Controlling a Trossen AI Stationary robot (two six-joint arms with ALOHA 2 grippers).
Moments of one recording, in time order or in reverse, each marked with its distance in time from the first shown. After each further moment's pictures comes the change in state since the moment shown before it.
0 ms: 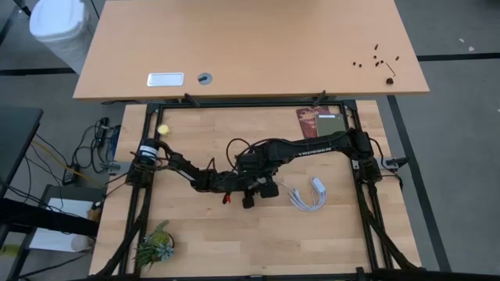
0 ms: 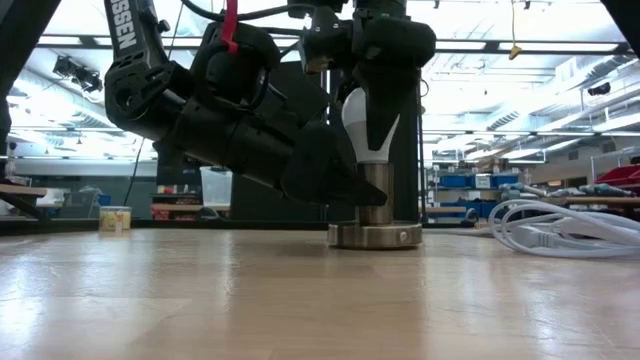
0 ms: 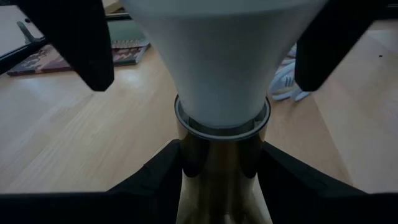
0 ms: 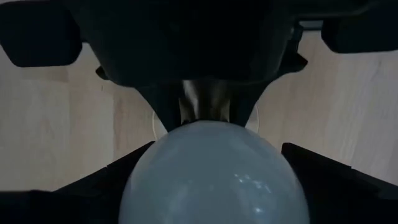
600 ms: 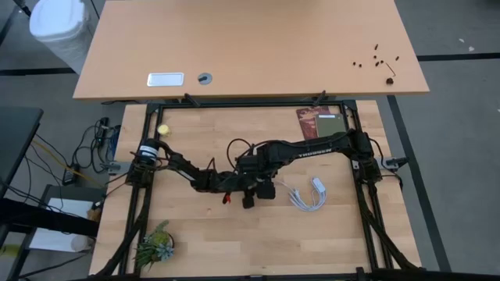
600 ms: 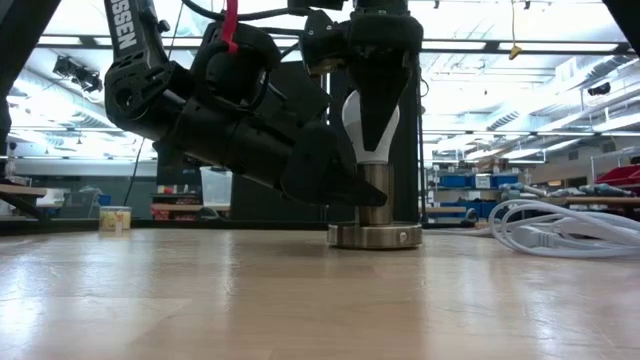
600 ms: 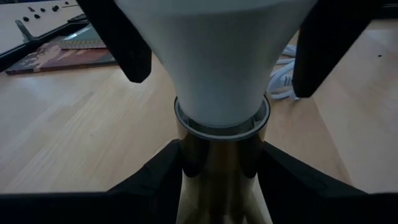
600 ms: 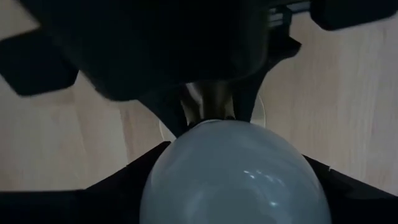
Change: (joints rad) left arm 0.000 0.000 0.000 -0.002 0.003 -0.004; right arm 0.013 0.000 0.000 -0.003 0.005 0.189
